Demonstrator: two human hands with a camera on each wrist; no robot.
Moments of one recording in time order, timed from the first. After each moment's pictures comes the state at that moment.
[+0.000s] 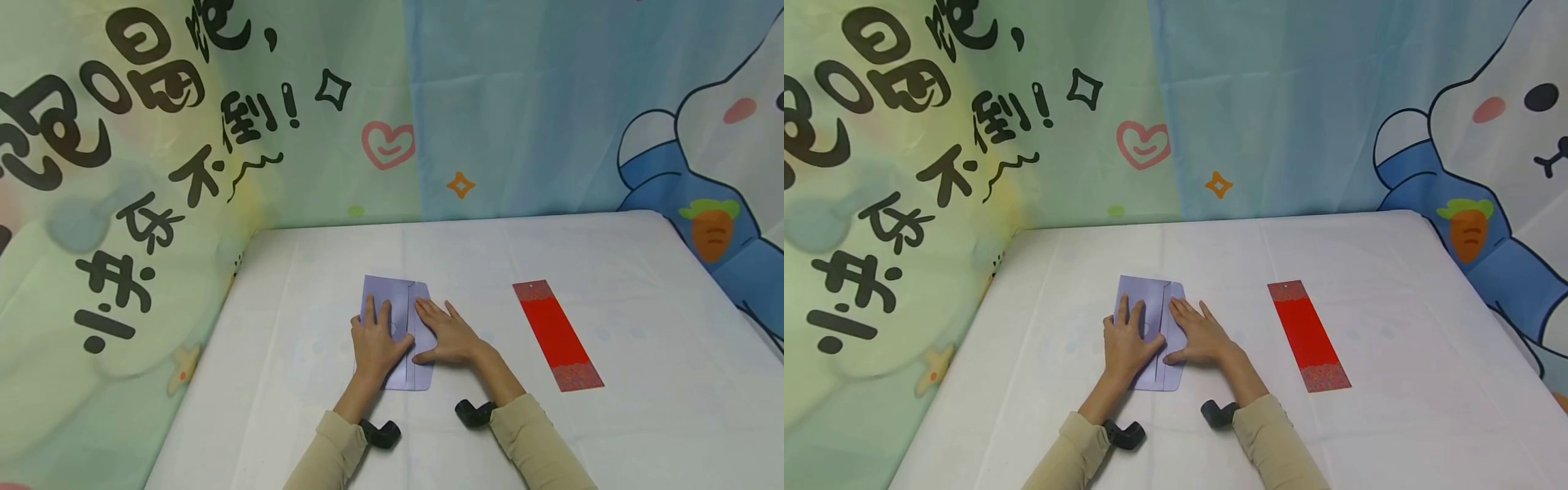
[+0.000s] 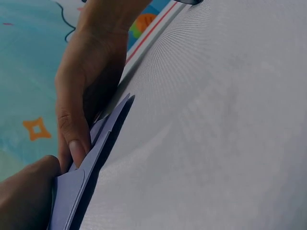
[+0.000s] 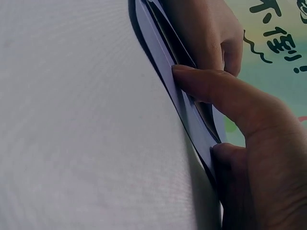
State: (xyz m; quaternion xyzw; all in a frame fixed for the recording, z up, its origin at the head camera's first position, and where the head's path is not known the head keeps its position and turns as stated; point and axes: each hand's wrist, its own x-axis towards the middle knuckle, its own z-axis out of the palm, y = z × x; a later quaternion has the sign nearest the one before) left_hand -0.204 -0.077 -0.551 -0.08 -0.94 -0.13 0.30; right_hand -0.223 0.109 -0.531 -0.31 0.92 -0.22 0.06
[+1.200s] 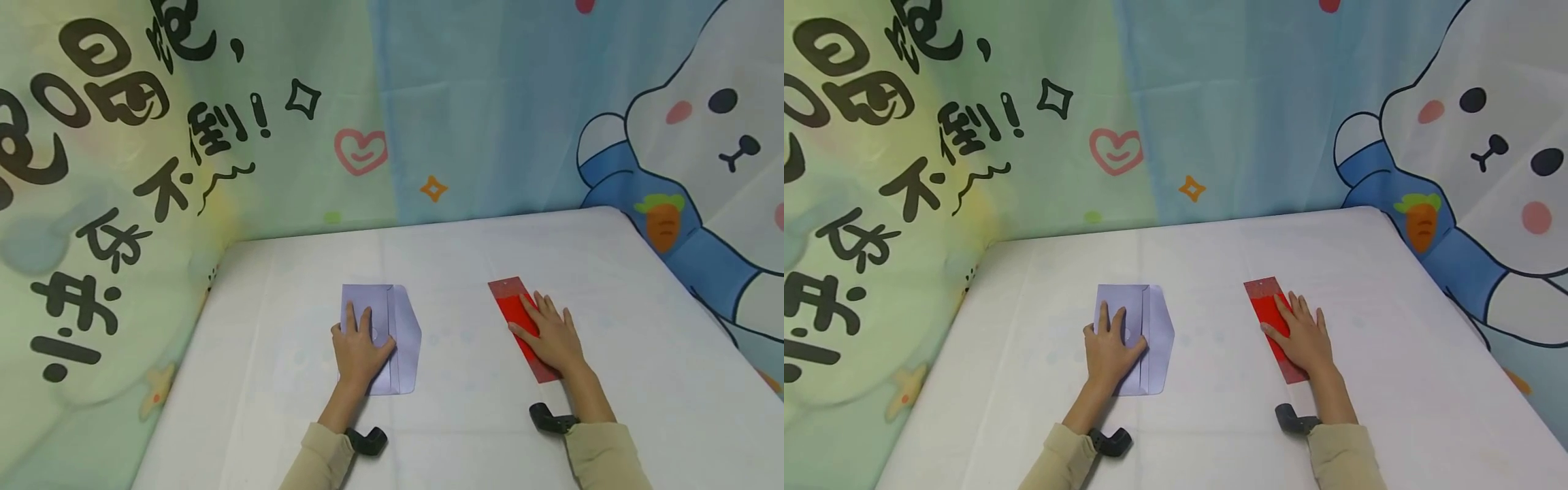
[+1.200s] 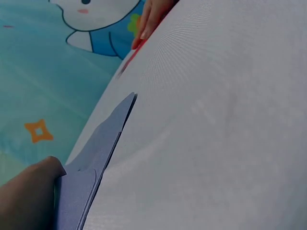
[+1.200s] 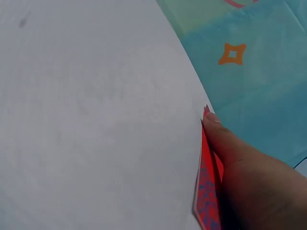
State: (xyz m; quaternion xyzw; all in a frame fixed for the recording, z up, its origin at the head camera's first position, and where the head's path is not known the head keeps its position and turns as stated) left_hand -0.201 -0.074 -0.554 -0.08 -0.94 -0.17 0.30; right_hand -0.183 0.295 -0.545 -0.04 0.97 -0.22 -0.04
